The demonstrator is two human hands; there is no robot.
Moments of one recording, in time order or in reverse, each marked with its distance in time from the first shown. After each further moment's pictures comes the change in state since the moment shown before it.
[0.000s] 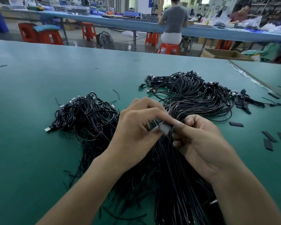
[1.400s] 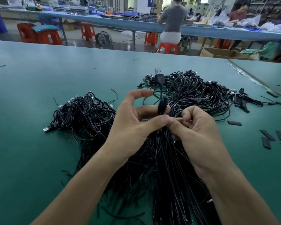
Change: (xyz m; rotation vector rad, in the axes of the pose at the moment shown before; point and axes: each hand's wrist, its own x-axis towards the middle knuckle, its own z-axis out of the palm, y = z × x) left_hand 0.003 0.000 0.004 -0.626 0.012 -0.476; right_hand -0.008 -0.003 0.010 -0.275 -0.023 -0.313
